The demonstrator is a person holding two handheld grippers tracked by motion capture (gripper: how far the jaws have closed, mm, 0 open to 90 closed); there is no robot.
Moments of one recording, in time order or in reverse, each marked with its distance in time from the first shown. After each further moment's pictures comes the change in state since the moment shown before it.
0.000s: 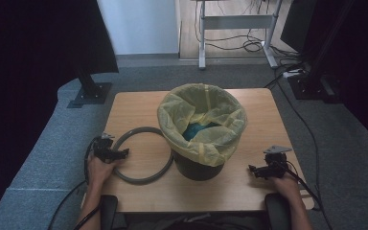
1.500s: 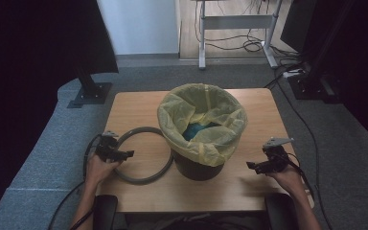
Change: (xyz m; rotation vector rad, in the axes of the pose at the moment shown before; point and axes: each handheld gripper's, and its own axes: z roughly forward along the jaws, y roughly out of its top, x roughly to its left) left arm -0.031 0.023 -0.037 0.034 -0.220 0.092; right arm 0.013 0.044 -0.038 -0.010 0.152 -0.051
